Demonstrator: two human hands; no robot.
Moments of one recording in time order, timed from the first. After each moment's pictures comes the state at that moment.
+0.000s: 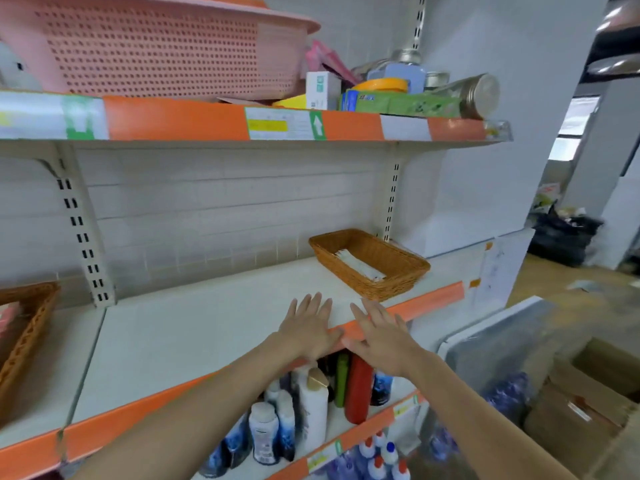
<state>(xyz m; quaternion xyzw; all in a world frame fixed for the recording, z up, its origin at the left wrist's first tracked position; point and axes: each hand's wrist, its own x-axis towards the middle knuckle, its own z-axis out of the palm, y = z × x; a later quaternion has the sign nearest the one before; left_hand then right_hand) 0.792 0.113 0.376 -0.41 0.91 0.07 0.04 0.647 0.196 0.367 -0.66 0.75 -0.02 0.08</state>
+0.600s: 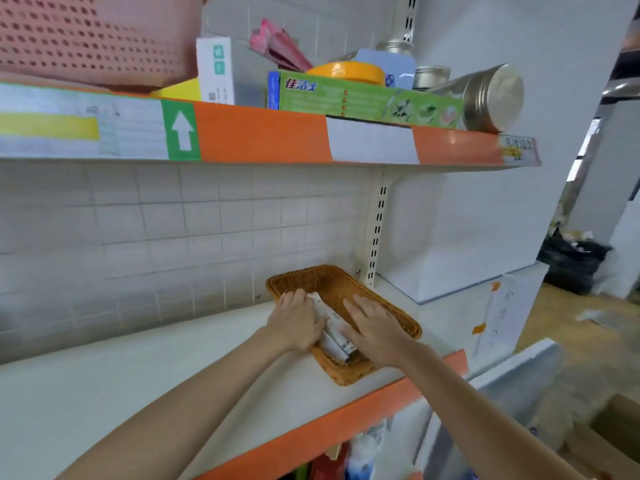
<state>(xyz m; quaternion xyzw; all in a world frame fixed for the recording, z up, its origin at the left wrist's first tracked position) 0.649 -0.031 0.397 -0.44 0.90 0.04 -0.06 0.495 0.048 0.391 -0.67 0.74 -0.05 0.05</state>
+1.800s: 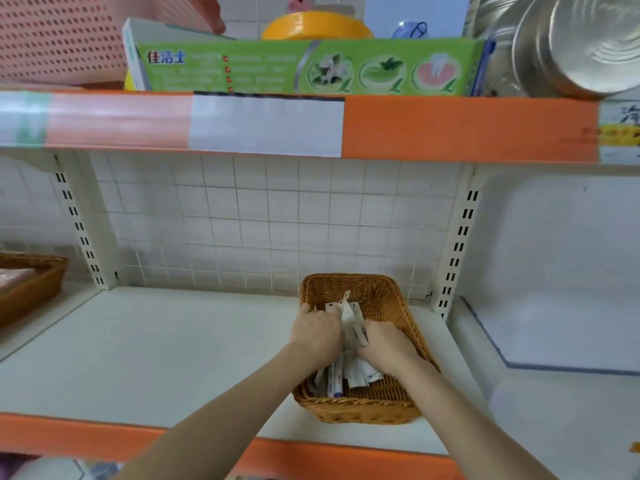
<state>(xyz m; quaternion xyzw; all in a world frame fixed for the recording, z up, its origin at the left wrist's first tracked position) 0.575 -0.035 0.379 -0.63 0.77 -0.08 -0.04 0.440 -0.051 0.367 -0.77 0.61 -0.07 0.16</state>
